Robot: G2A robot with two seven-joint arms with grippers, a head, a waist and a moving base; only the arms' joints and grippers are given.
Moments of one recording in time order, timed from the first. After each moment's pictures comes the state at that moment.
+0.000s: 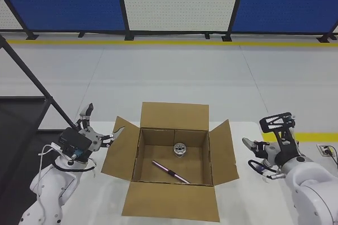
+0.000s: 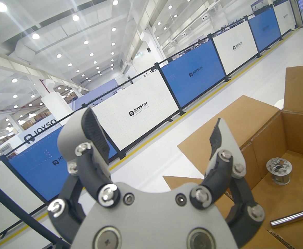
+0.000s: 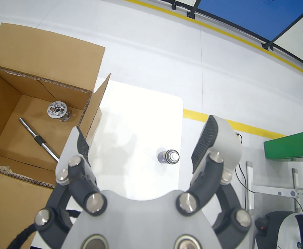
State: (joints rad) left arm 0.99 -1.11 -1.50 -1.61 1.61 -0.35 0.46; right arm -1.03 -1.31 1.58 -2.19 -1.35 -0.07 1.18
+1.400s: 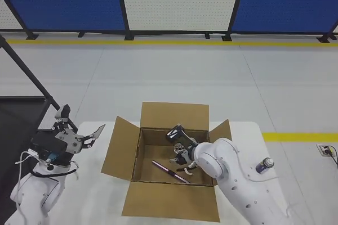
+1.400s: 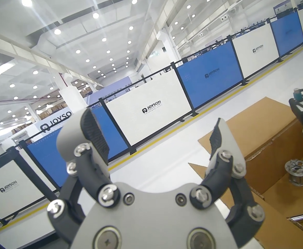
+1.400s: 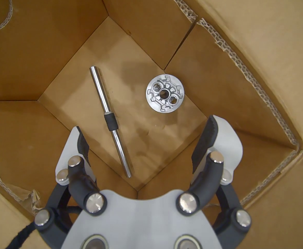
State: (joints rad) left arm 1.07 -1.09 -1.62 -1.64 1.55 -0.34 0.48; right arm -0.53 -1.41 0.91 -1.33 -1.08 -0.14 1.09
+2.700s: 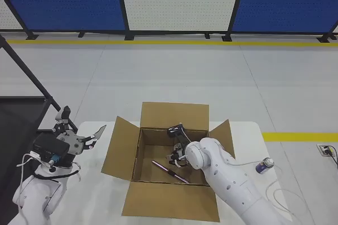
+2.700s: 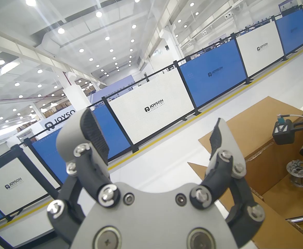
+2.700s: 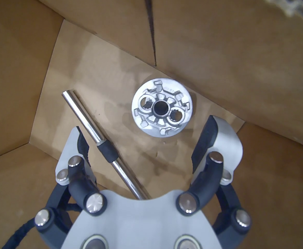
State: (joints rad) left arm 1.09 -1.08 -1.61 -1.67 1.55 -0.29 0.47; right arm -0.36 -1.54 0.78 -0.85 -0.91 0.10 0.91
